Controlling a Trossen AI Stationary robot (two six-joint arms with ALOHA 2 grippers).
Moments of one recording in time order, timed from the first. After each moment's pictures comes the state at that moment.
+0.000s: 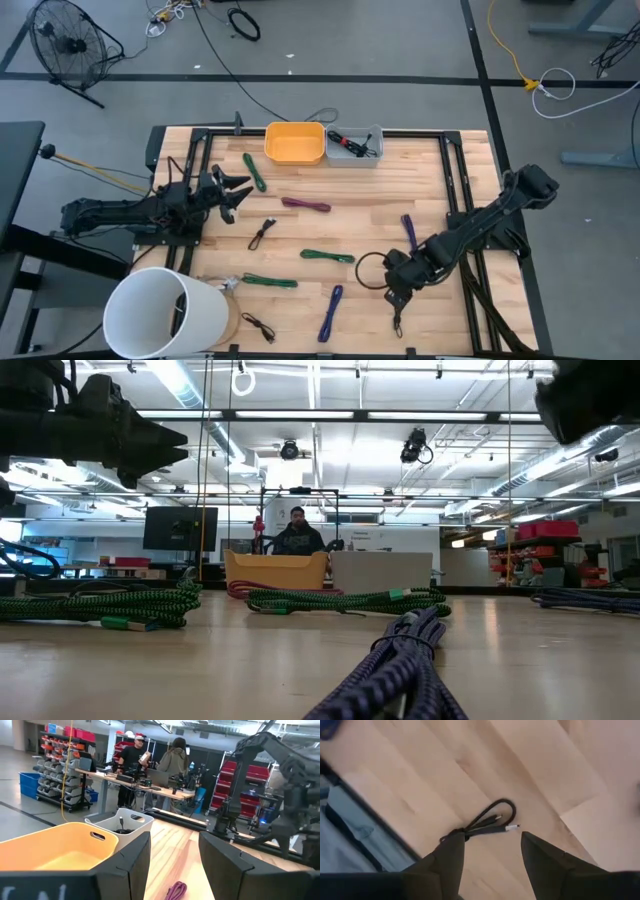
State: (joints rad) left arm 0.10 0.20 0.01 0.32 -0.30 -0.18; right arm 0.59 1.51 0.96 -0.73 -0.16 1.36
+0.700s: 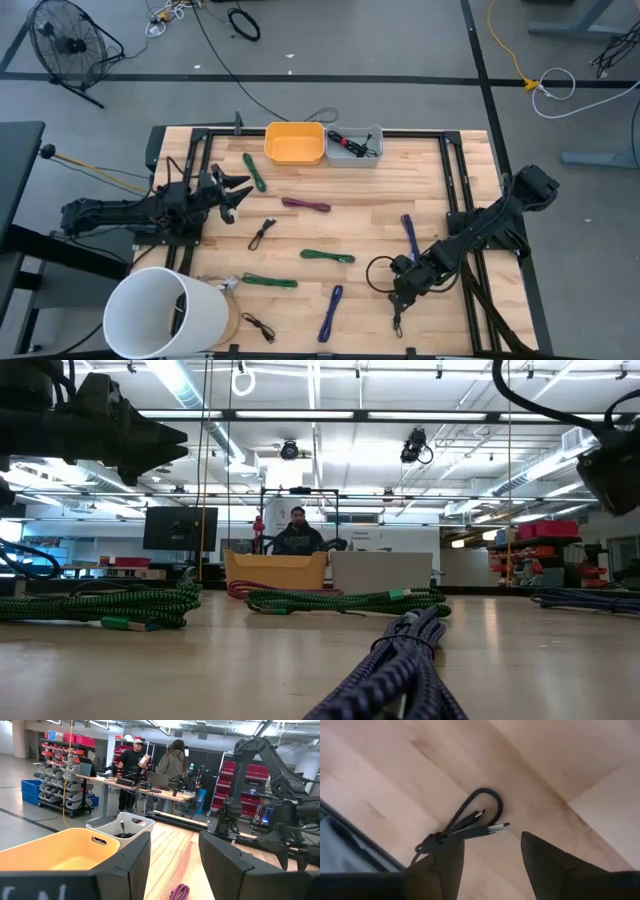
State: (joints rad) left arm 0.10 0.20 0.01 0.33 -0.30 -0.15; right arm 0.66 1.51 0.74 -0.45 -0.19 1.56
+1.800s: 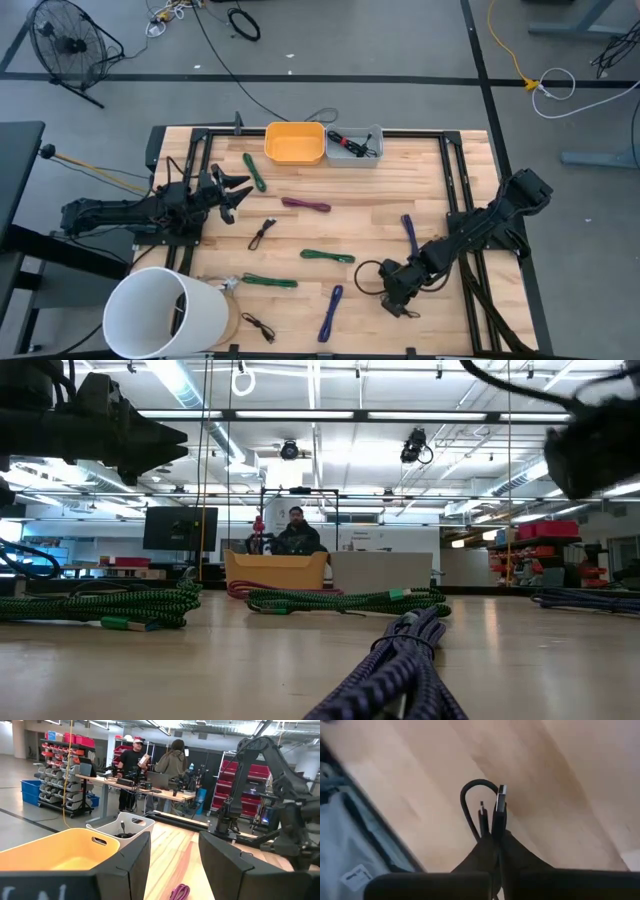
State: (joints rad) left arm 0.10 0.20 0.01 0.33 -0.30 -0.15; right arm 0.61 1.57 0.81 -0.38 -0.21 1.31
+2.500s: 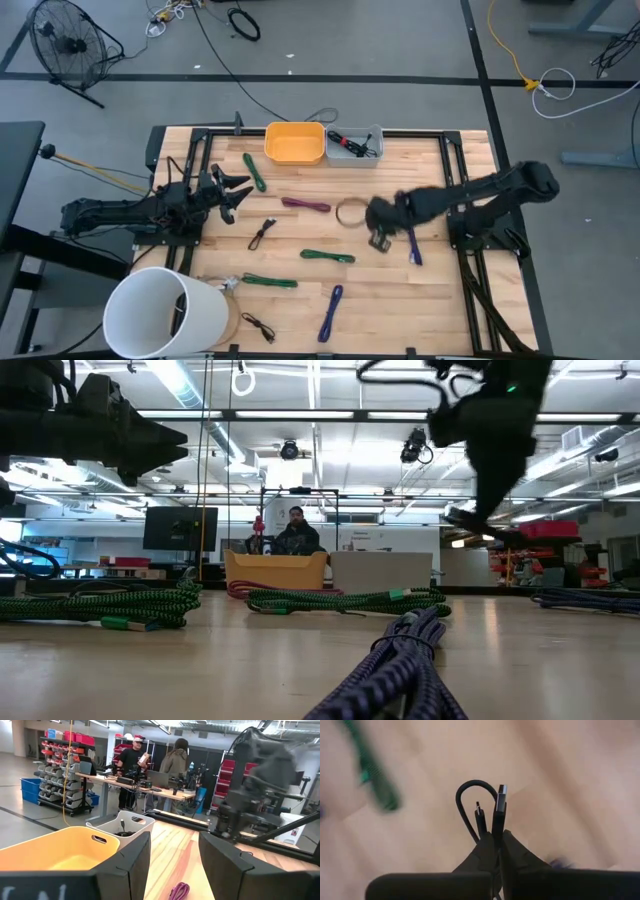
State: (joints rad) left arm 0.10 0.20 0.01 0.32 -0.30 -0.15; right arm 0.12 1.46 1.05 -0.92 0.19 0.63
